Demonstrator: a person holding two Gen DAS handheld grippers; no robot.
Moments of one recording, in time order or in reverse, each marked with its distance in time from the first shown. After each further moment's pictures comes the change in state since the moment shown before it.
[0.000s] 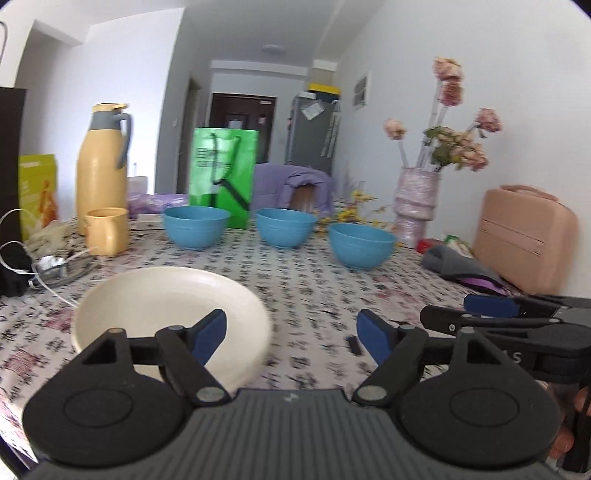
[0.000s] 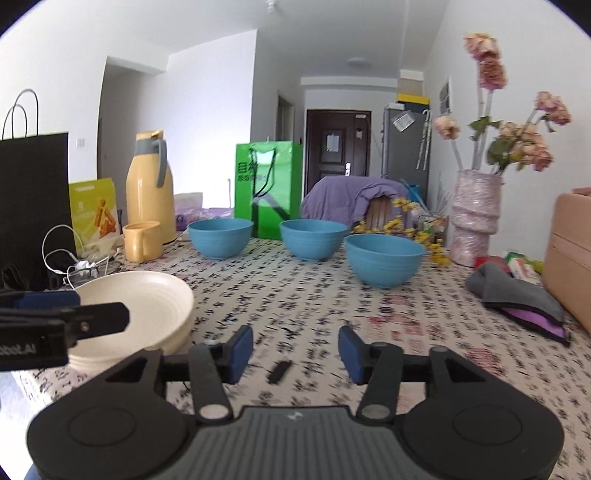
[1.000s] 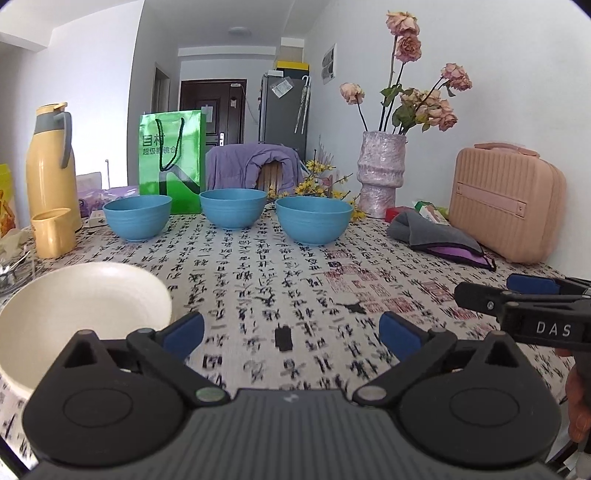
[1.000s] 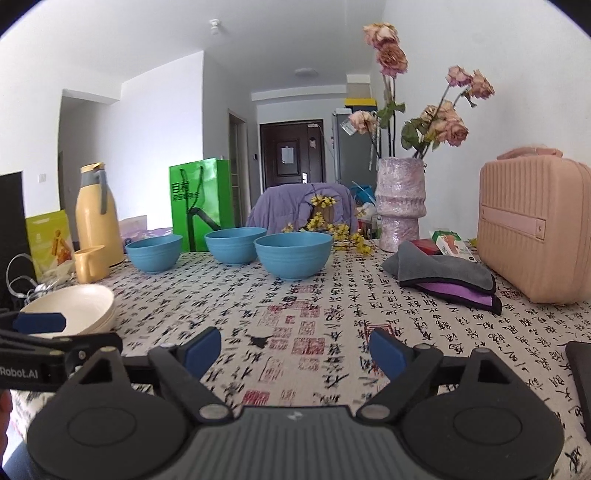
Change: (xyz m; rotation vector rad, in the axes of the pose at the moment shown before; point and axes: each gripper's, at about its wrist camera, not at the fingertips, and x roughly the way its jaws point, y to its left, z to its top) left arm 0.061 -0.066 0.006 0.079 0.082 -0.034; right arm -0.022 -0.106 -0.023 0.129 -0.035 -0.096
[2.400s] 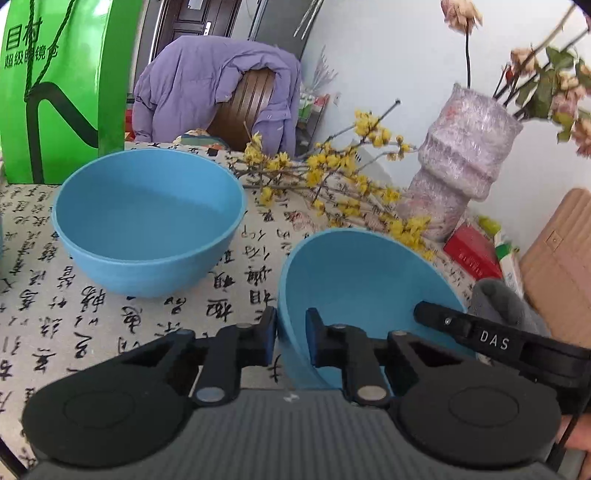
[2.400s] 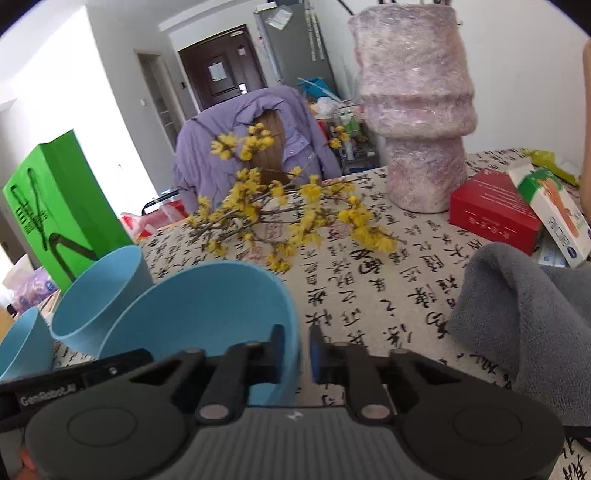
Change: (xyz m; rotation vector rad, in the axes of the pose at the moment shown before) left arm 0.373 0.052 0.154 -0.154 0.363 -0.142; right arm 0.386 -0.072 0.126 0.274 0.342 -0.061
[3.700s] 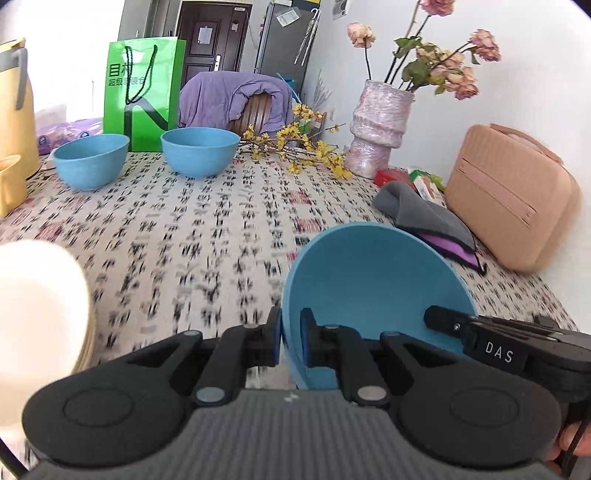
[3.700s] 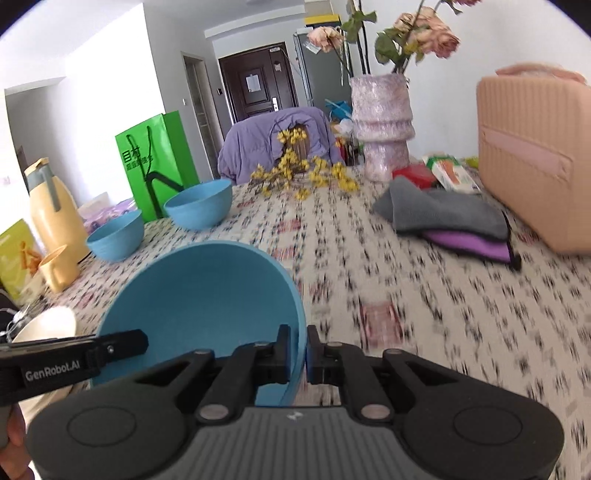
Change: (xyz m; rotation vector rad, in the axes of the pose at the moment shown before) left arm -0.242 -0.090 -0.225 0.033 -0.113 0.076; right arm -0.268 -0.009 -0.189 -0.112 -0.060 0.034
